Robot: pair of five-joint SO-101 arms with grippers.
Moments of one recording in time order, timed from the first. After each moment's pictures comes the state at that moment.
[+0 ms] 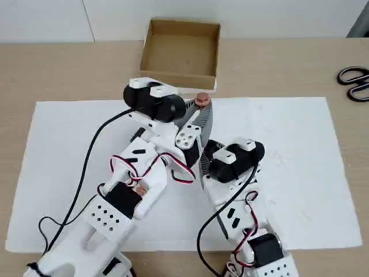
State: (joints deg) left arm 32.0 -44.9 53.4 10.7 20.9; right arm -24.6 -103.2 91.4 33.8 -2.2
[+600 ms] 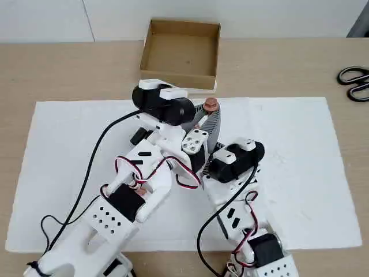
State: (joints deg) left arm 35.0 -44.9 52.5 13.2 20.9; right arm -24.6 -103.2 91.4 33.8 -2.2
